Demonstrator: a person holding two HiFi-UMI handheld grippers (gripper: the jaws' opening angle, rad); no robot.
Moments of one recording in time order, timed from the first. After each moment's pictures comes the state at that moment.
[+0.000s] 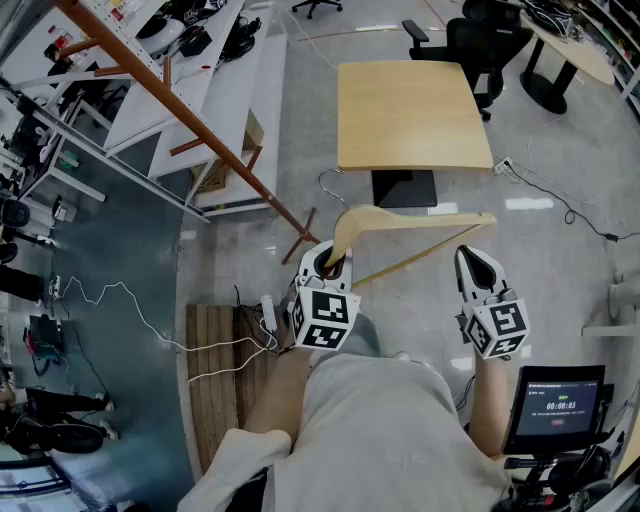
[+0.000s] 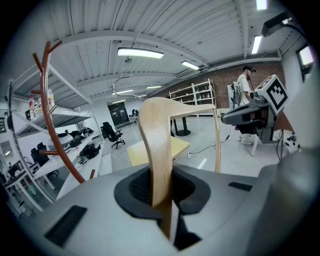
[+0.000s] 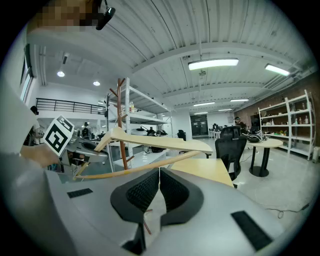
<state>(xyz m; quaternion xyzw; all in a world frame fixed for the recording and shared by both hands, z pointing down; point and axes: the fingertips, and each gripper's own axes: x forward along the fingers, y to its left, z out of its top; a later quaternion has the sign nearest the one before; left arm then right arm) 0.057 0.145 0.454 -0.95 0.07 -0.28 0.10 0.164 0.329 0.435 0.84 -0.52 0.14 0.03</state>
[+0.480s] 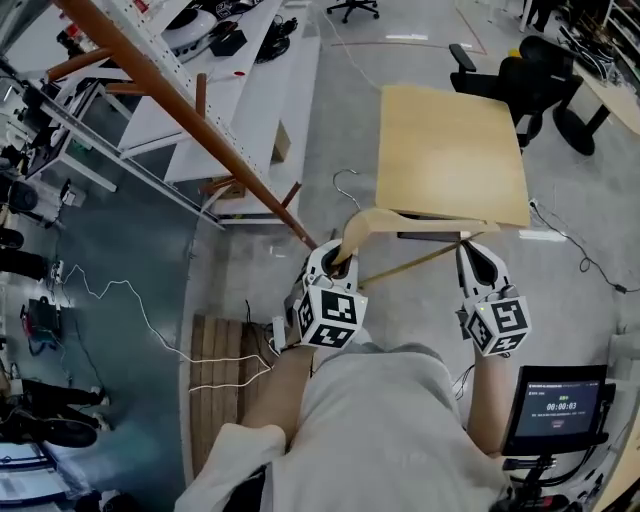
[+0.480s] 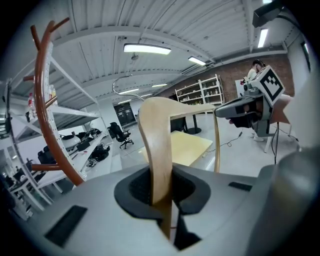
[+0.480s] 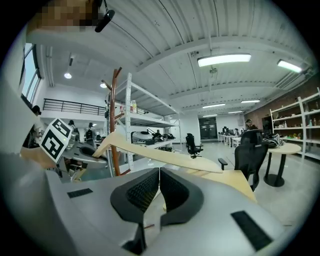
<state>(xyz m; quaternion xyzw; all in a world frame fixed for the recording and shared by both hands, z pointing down) 0.127 -0.015 0.452 -0.95 0.10 -0.28 0.12 0.249 0.145 0.421 0.82 -0.56 0.11 0.03</state>
